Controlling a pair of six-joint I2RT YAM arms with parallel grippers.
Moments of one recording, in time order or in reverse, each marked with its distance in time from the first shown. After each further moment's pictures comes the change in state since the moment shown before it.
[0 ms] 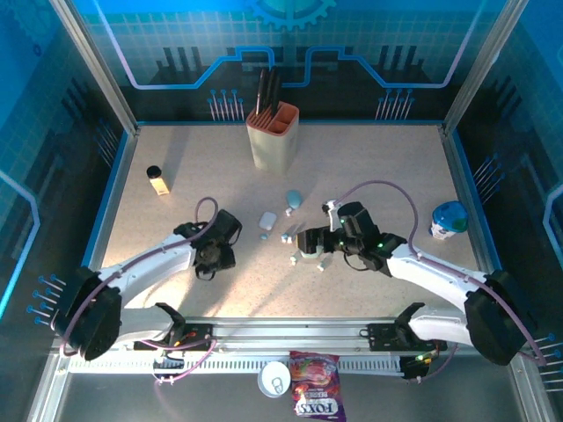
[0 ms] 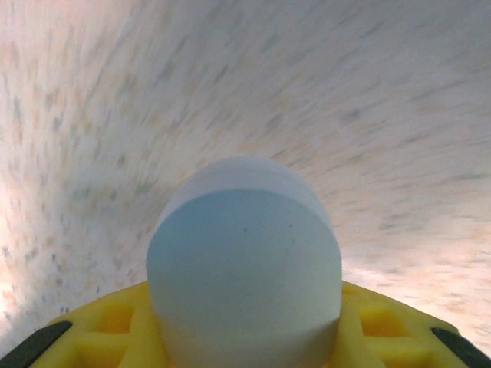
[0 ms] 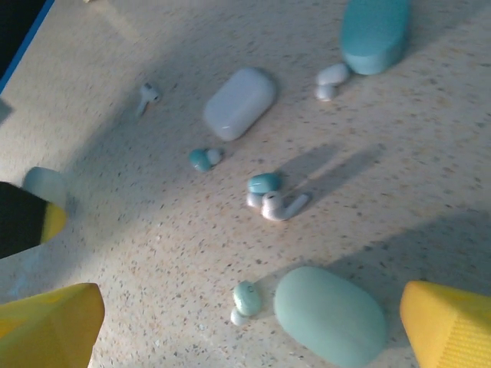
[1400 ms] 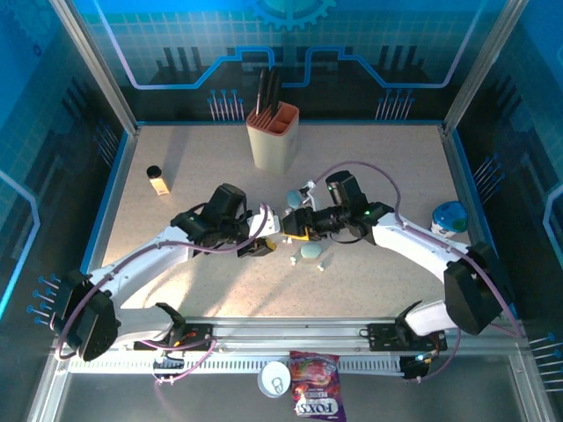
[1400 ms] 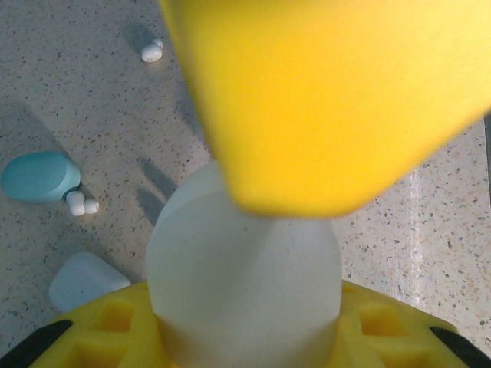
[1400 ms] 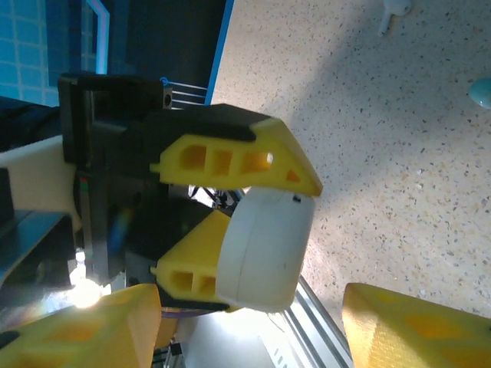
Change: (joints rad) left arm -0.026 0.007 0.114 0.334 0.605 1.447; right arm -0.034 0.235 0.323 -0.096 -0.667 0.231
